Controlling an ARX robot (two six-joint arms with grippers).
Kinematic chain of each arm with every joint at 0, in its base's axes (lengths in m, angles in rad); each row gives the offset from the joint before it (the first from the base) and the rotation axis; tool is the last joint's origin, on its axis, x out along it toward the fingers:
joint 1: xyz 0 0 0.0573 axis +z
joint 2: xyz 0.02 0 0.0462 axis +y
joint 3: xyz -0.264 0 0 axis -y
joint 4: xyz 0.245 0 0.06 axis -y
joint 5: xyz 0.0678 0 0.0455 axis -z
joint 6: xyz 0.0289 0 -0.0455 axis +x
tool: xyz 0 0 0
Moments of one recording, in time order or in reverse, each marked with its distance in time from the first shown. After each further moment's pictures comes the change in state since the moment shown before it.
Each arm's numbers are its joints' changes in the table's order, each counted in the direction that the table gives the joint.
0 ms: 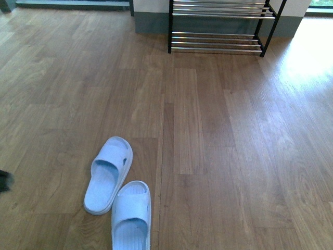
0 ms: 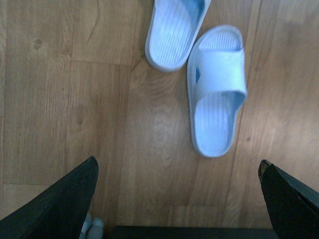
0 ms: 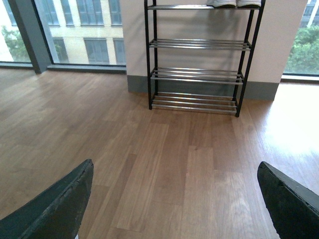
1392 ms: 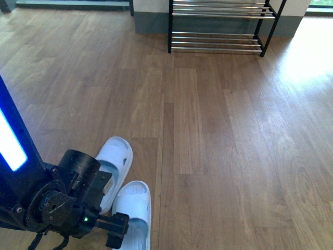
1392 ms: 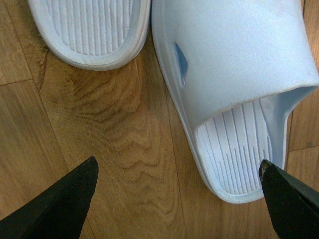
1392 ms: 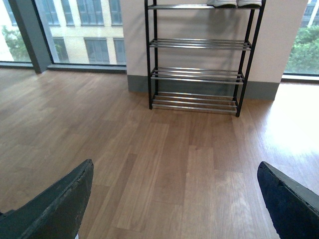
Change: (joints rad) left arm -0.129 0.965 0.575 0.177 0.056 0.148; right arm 0.000 0.000 0.000 0.000 0.000 0.000
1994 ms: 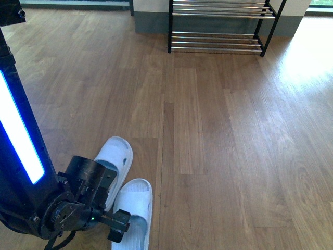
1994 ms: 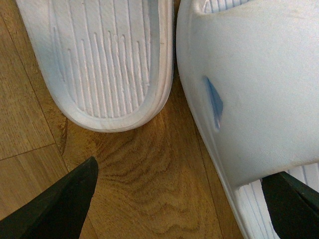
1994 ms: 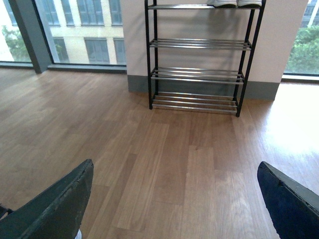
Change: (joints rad) left arm -0.005 0.133 0.080 0.163 -0.122 0.103; right arm 0.000 0.000 0.000 0.000 0.000 0.000
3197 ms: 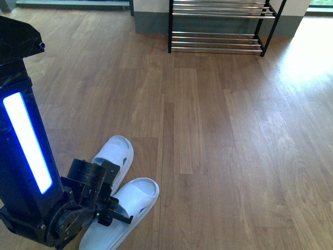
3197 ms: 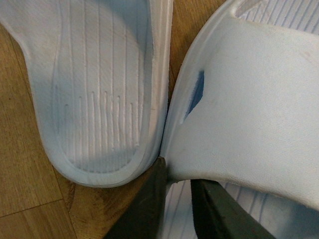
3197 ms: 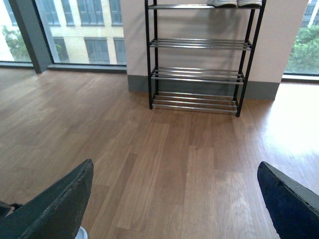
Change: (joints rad) left arm 0.003 0.082 0.046 0.195 -0.023 0.028; right arm 0.000 0.000 0.000 0.000 0.000 0.000
